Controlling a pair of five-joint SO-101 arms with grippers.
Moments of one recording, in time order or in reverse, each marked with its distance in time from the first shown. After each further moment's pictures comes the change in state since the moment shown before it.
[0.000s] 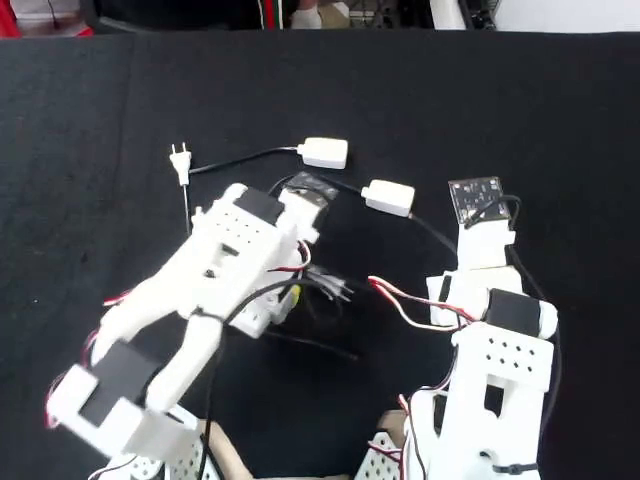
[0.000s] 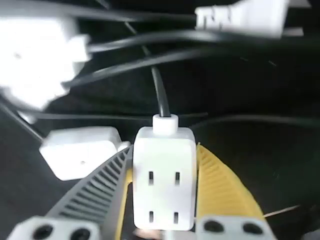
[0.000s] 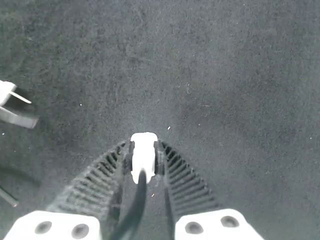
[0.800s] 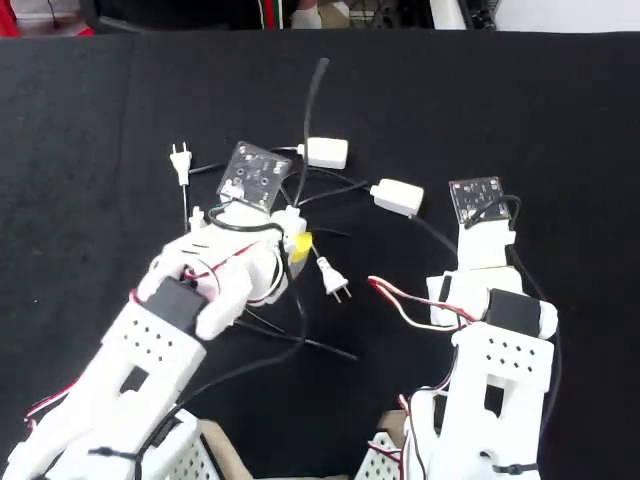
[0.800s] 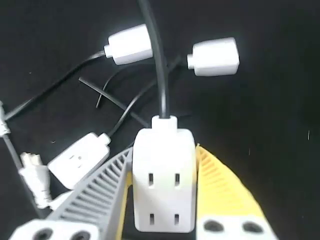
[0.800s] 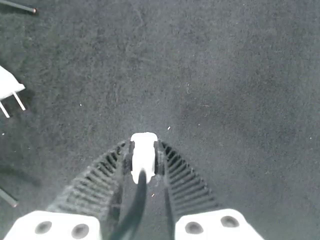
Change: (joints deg) left arm -0.4 -45.0 30.3 -38.5 8.9; right arm 0.0 0.0 0.0 0.0 0.0
